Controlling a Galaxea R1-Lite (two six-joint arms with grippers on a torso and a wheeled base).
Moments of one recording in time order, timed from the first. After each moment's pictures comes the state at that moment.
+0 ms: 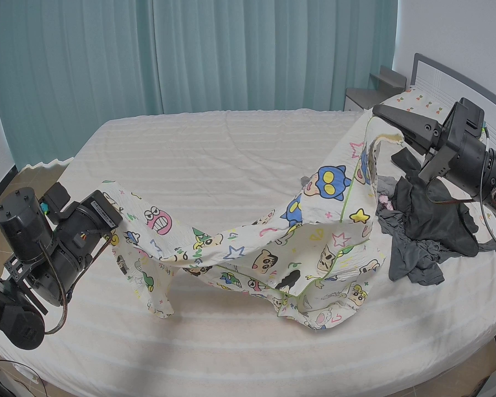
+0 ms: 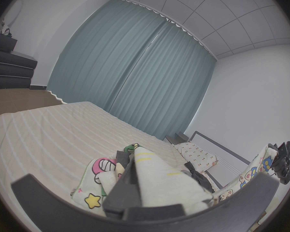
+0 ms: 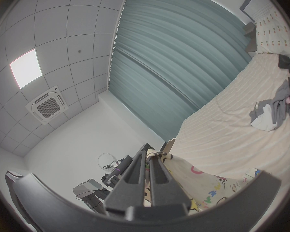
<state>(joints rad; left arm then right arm) -0.35 1.60 -0.36 -1.28 0.23 -0.51 0.44 1.46 -0.78 -0.93 0.47 0.87</state>
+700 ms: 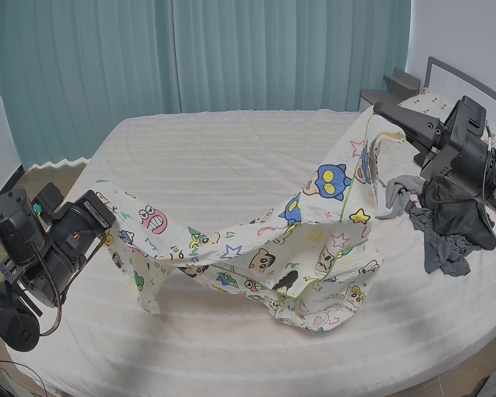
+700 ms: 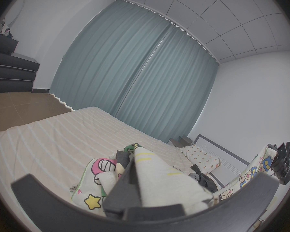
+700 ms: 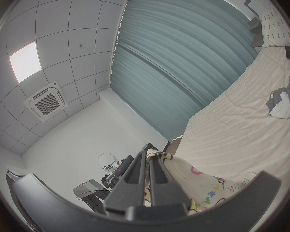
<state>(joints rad) -0.34 1.57 -0.35 -1.28 0.23 -0.51 0.44 1.45 -0.77 -0.93 0.47 0.87</state>
